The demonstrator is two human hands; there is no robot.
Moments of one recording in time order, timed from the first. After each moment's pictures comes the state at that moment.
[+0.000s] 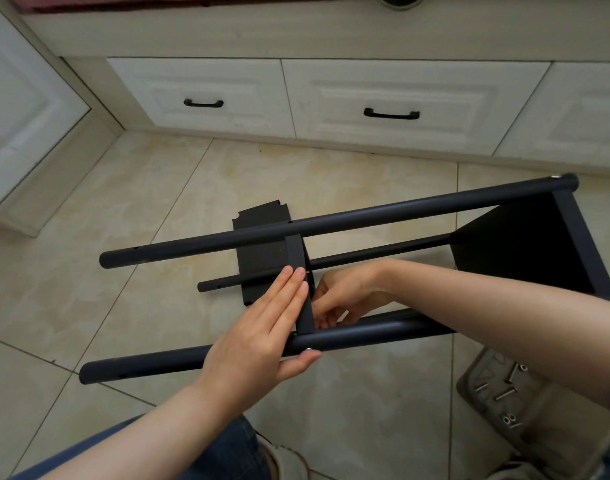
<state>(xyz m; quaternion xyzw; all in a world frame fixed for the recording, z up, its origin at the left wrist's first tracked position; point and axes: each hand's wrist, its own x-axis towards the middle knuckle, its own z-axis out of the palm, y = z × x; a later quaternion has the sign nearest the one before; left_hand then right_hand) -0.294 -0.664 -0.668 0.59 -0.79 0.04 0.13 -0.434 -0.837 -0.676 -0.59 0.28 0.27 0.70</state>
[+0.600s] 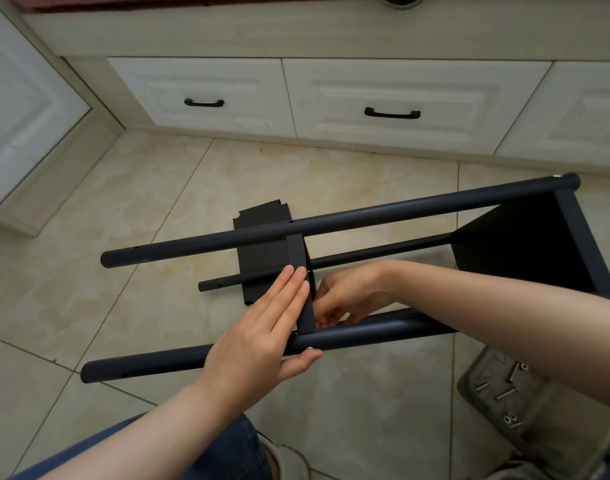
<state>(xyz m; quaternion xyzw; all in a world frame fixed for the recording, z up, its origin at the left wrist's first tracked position) -0.294 -0.665 -0.668 0.59 -0.79 0.04 0.13 -0.435 -0.837 -0.674 -0.59 0.28 0.27 0.70</state>
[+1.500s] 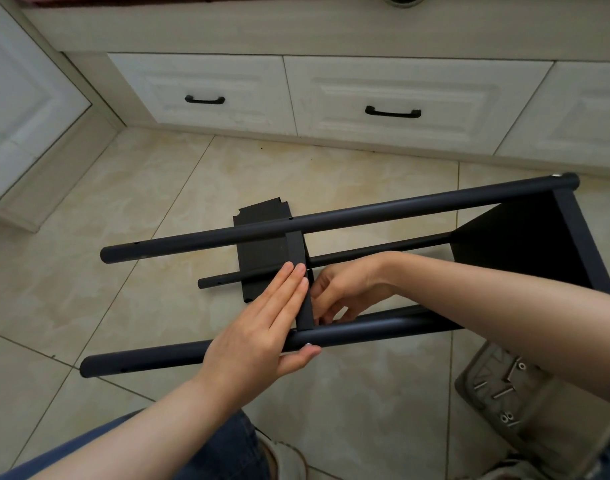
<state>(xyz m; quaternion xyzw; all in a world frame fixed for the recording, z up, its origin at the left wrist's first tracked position) -0.294 -0.665 -0.668 0.59 -0.79 0.03 0.14 -0.436 -0.840 -0.666 -0.59 0.26 0.27 0.72</state>
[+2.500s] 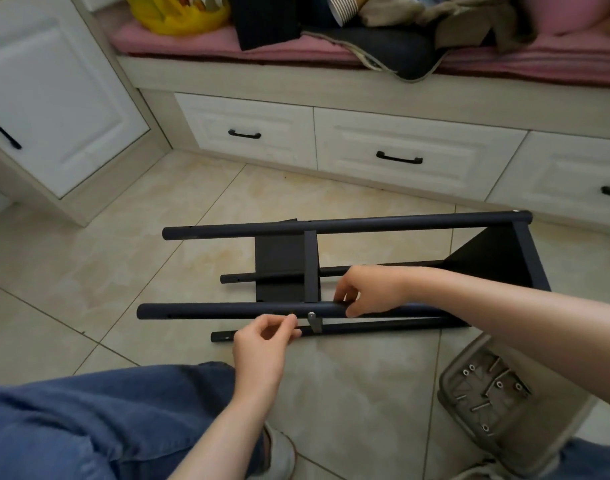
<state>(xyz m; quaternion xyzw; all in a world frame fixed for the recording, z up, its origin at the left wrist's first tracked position) -0.362 -0.618 -0.641 0.77 -0.18 -0.31 0.54 -0.477 -0.795 -0.585 -0.87 0.27 0.25 0.32</state>
